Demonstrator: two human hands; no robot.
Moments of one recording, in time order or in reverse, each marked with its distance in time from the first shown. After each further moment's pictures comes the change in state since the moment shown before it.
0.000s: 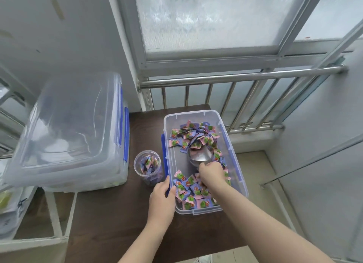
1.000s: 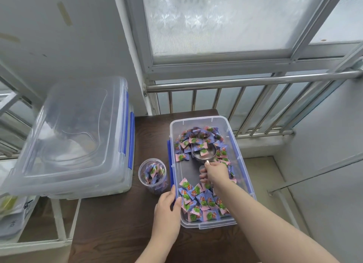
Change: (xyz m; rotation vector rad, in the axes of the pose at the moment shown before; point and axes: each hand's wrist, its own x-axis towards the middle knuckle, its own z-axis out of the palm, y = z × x) left_hand 0.009 -0.012 0.005 0.037 -0.027 -0.014; right_hand 0.061 -0.007 0.015 0.358 -0.132 0.030
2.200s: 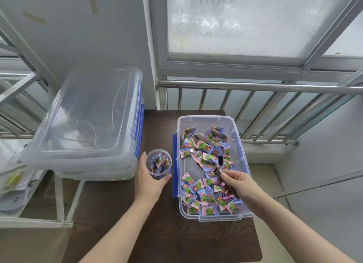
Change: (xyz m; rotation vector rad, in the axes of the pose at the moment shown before) left_hand 0.042 0.008 -0.053 -0.059 0.302 0.062; right_hand -0.085 -0.020 -0.076 -0.333 -0.368 -0.174
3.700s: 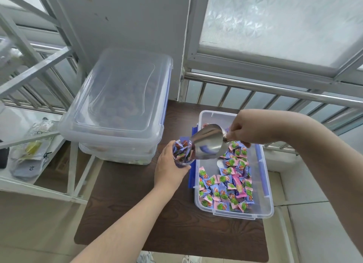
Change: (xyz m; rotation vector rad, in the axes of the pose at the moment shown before) left_hand 0.004 -0.002 -0.003 0.067 -0.020 0.152; right_hand -0.036 -0.213 0.069 -1.520 -0.127 -0.226
